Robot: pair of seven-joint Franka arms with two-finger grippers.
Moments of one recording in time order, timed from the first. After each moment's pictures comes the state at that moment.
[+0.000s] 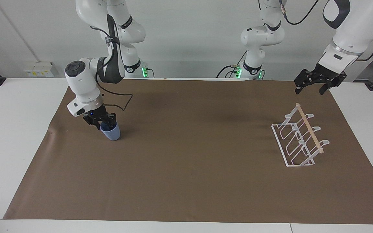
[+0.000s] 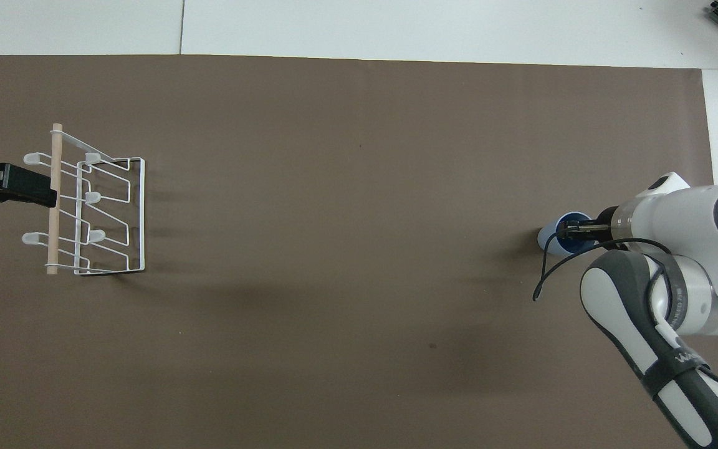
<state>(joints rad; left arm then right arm) 0.06 0.00 -0.11 -1.56 -0.03 1.56 0.01 0.05 0.05 -0.08 -2.23 0.02 2.38 0.01</state>
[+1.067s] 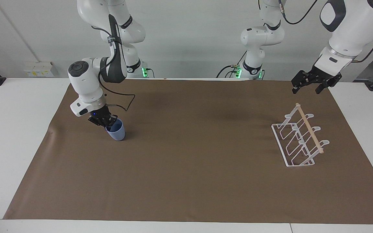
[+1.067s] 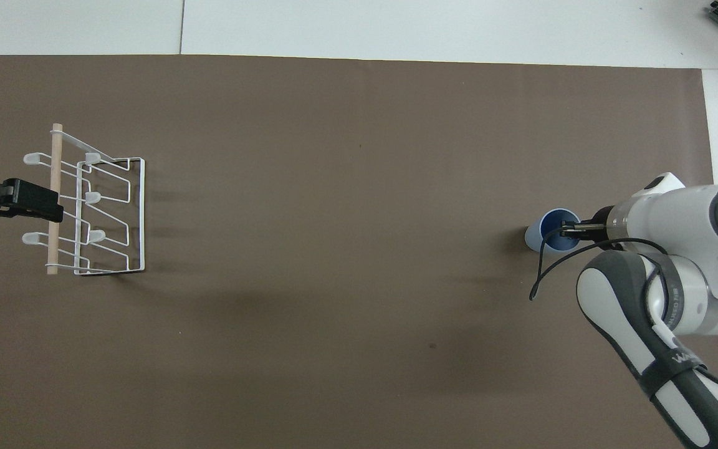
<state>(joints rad) 0.06 -0.03 -0.11 -1.63 -0.03 1.56 -0.06 0.05 0.05 -0.07 -2.23 0.07 2.38 0.02</state>
